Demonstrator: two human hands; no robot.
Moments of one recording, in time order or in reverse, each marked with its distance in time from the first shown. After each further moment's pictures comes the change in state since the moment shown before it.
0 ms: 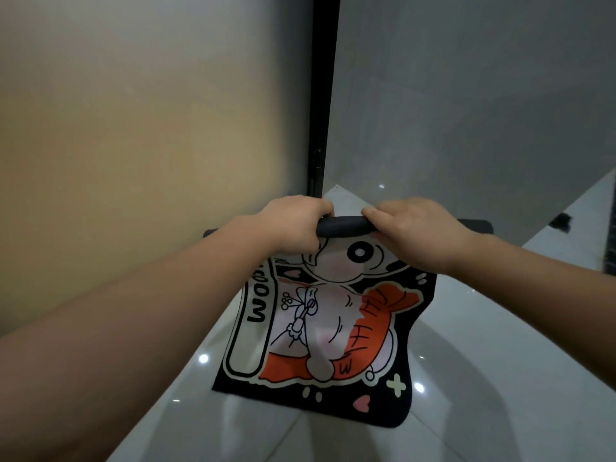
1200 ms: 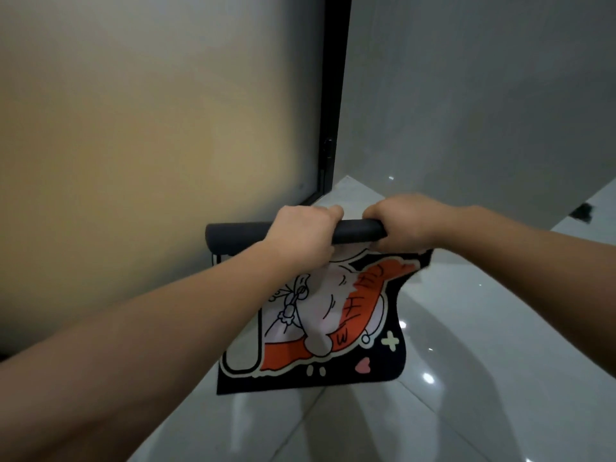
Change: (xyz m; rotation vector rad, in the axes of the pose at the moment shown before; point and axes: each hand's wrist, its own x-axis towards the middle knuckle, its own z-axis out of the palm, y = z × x) left_hand -0.015 0.002 0.037 0.266 0.290 0.058; right_hand 0.037 -0.001 0.017 0.327 -0.394 0.196
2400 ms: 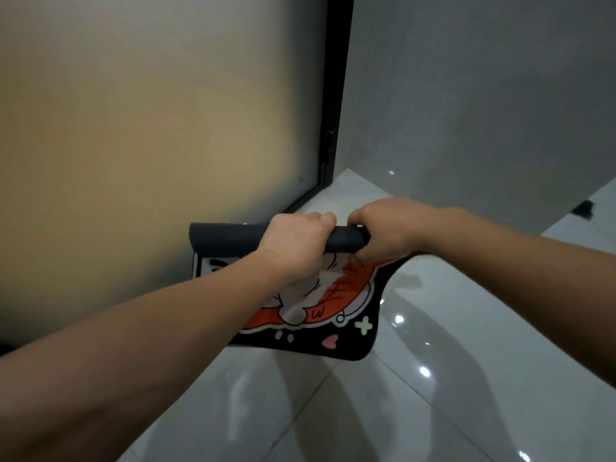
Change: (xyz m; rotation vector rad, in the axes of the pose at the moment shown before) left_hand -0.020 -0.004 0.019 0.068 0.011 -0.007; right_hand 0.006 -0.028 0.007 -0.031 -0.075 -0.002
